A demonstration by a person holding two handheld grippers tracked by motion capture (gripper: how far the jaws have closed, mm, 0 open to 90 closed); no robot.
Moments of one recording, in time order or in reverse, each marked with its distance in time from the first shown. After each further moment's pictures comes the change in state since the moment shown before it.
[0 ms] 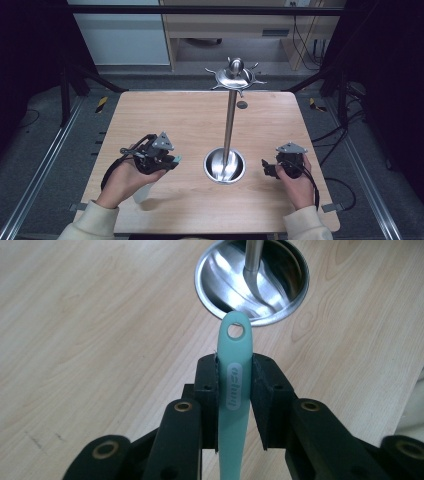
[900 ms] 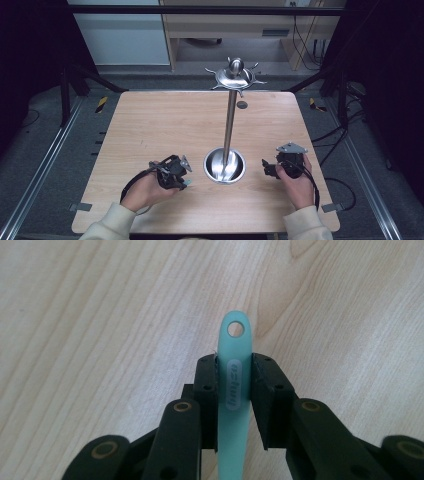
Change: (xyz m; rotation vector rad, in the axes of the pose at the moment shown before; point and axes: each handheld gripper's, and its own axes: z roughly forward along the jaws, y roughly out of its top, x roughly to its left) left arm -0.019 -0.025 0.093 0.256 -0.107 0.061; right arm -0.001 0.000 0.000 0.003 -0.004 0.002
